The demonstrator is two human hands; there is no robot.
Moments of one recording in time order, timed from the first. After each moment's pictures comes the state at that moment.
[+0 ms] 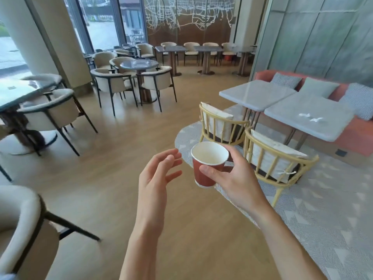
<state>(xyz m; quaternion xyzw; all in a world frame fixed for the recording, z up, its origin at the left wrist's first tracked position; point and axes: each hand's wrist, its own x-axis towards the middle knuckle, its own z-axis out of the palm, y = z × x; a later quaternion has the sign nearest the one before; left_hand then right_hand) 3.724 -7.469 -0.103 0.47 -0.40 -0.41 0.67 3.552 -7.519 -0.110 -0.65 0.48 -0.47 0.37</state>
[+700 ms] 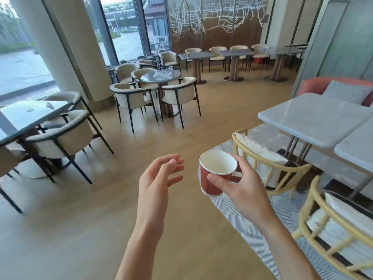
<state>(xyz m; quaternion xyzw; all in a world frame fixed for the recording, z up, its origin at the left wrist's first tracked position) 3.843 -7.936 -0.090 0.54 -0.39 -0.35 0.66 3.667 -7.999 -0.124 -0.64 0.45 -0.46 0.41</state>
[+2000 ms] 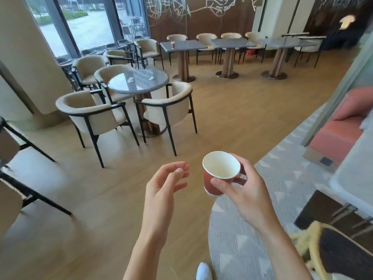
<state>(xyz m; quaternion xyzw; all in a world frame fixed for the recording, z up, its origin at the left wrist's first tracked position) 4.154 -8.813 -0.138 0.54 -0.40 -0.43 0.61 3.975 -8.853 -0.161 -0.58 0.50 -0.49 0.41</state>
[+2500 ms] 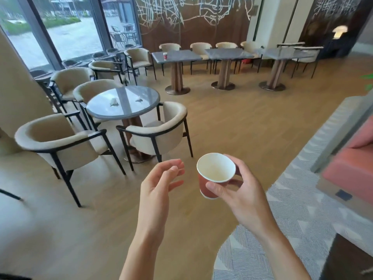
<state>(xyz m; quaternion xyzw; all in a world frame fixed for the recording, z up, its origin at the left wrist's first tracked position) 4.190 -9.197 -0.117 0.51 -0.42 -0.43 0.62 4.009 -9.223 -0.137 -0.59 0.49 -0.49 0.41</state>
